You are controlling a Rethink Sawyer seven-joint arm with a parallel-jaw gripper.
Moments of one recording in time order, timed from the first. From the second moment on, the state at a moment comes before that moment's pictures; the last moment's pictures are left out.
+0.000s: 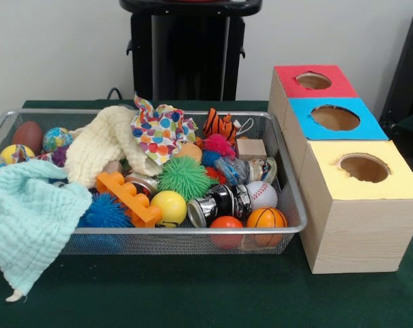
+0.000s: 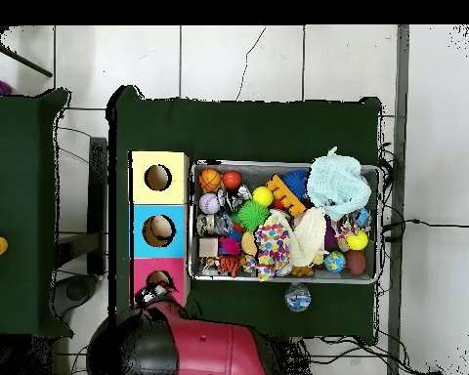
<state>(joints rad) -0.04 -1.23 -0.03 2.14 0.08 0.71 2.48</state>
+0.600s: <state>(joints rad) -0.31 -1.27 0.11 2.14 0.03 0.70 2.37</state>
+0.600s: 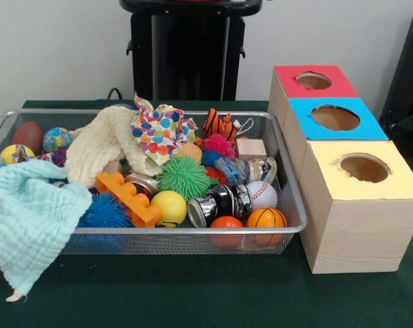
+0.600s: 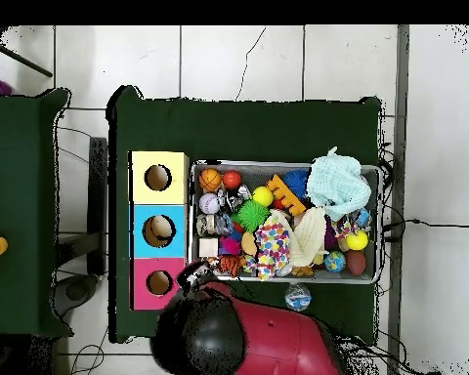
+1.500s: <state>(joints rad) -0.67 -1.45 0.16 2.14 -0.03 0.91 1.66</state>
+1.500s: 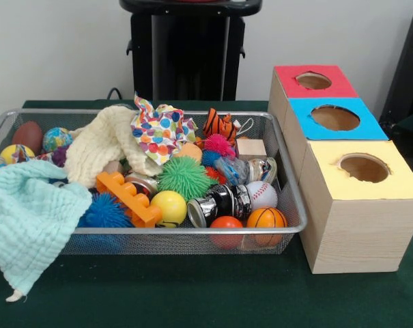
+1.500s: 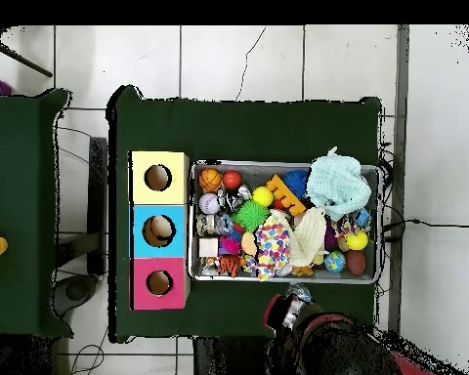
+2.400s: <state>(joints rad) -0.86 -1.40 0.29 2.25 -0.02 0.67 1.45</state>
